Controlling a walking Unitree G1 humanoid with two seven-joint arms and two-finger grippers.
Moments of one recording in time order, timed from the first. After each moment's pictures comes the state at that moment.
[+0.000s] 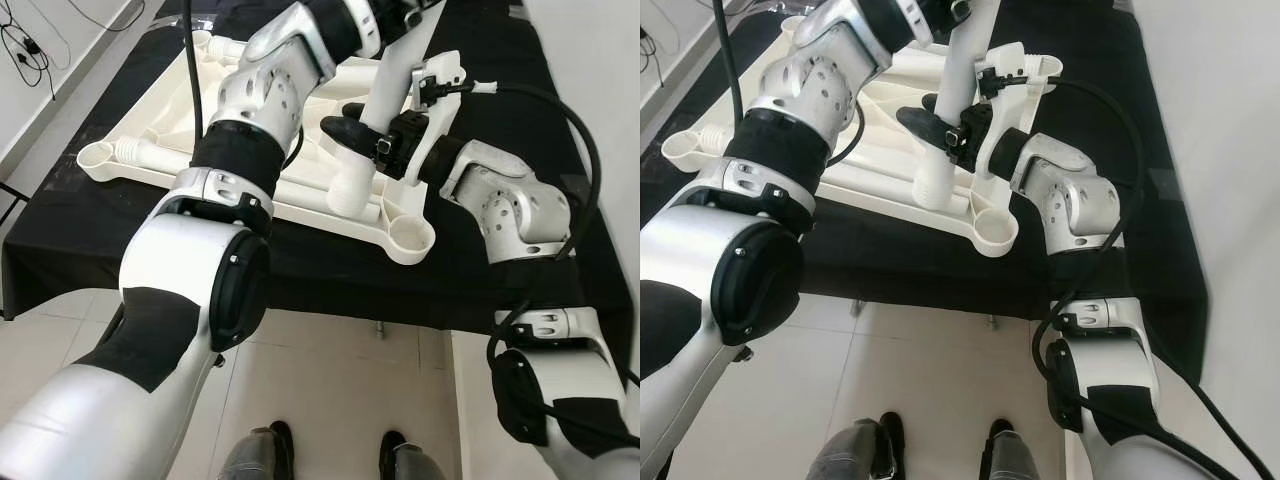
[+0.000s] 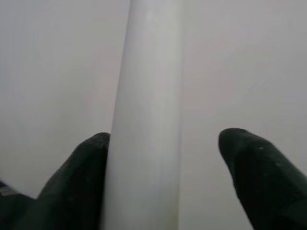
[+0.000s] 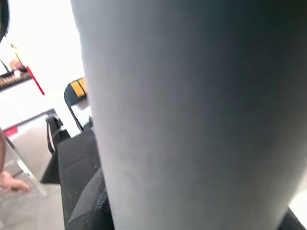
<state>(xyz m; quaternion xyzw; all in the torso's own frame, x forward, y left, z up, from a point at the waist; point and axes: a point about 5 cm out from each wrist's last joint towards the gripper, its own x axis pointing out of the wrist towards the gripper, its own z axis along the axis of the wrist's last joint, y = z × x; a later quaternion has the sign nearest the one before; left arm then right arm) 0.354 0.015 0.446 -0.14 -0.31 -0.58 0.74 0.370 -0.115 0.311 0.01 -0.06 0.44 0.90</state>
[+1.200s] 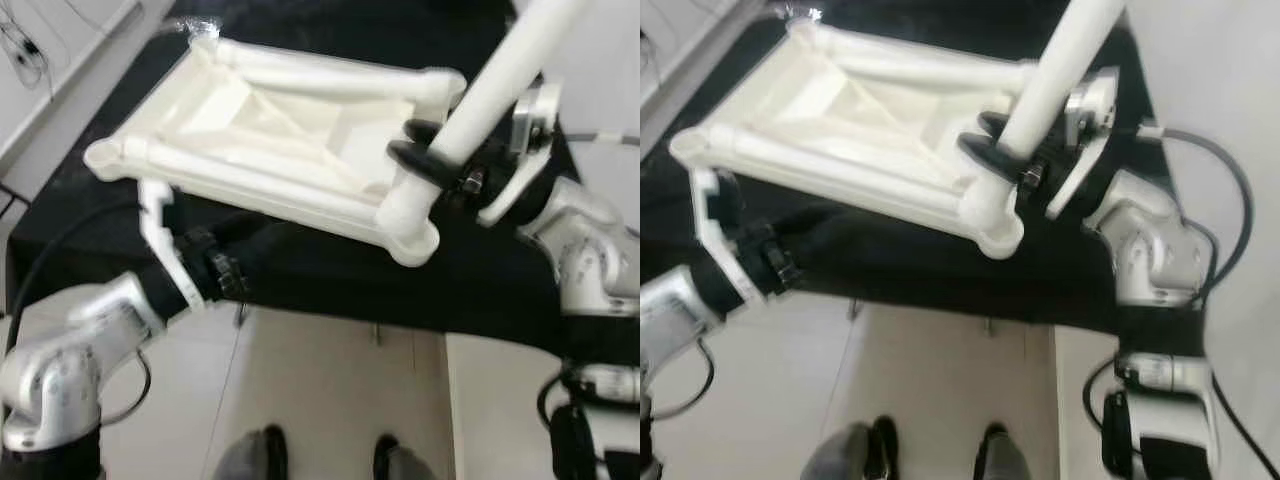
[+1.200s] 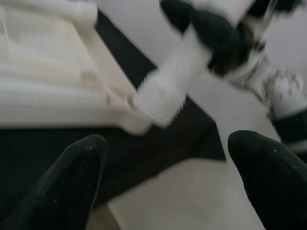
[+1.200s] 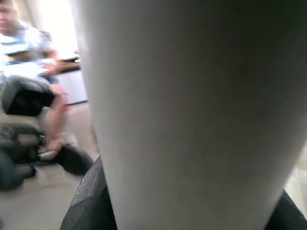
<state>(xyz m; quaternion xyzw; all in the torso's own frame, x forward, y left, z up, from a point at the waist) 0.228 0.138 0.227 -0.15 -0.01 -0.47 0.87 0.318 -0.173 0.292 -0.01 -0.14 0.55 0.82</state>
